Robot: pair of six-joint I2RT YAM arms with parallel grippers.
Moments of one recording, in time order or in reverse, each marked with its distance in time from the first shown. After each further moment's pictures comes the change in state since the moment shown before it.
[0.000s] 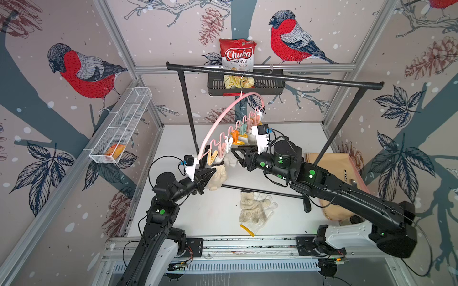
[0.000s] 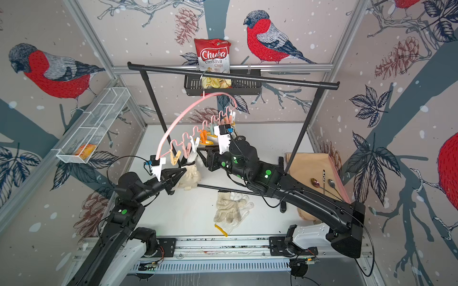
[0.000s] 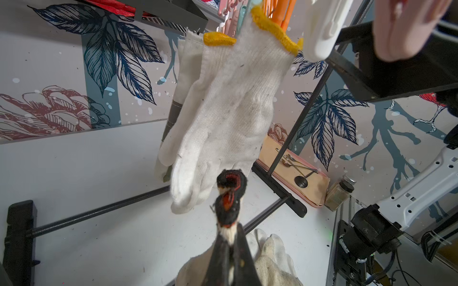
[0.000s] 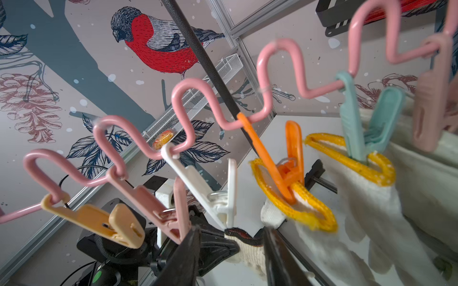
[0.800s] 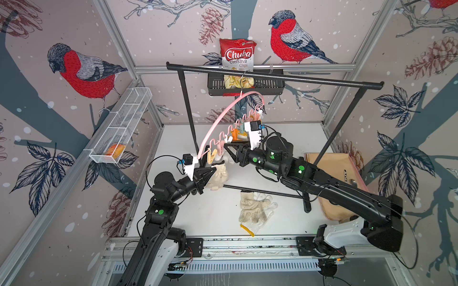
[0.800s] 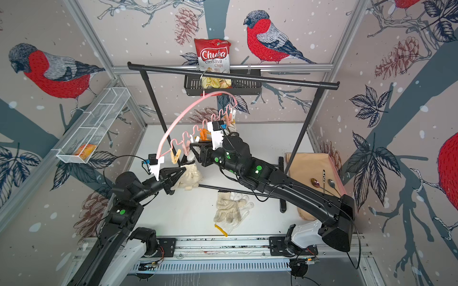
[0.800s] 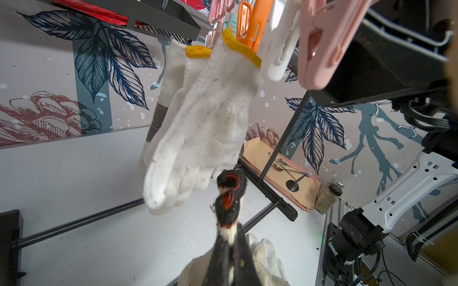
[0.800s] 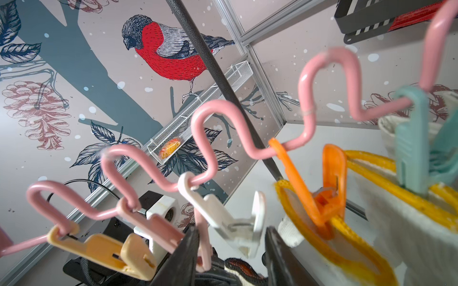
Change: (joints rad) left arm 0.001 -0.005 0.019 -0.001 0.026 -0.036; right arm -0.008 0.103 0.053 0.093 -0.028 -0.009
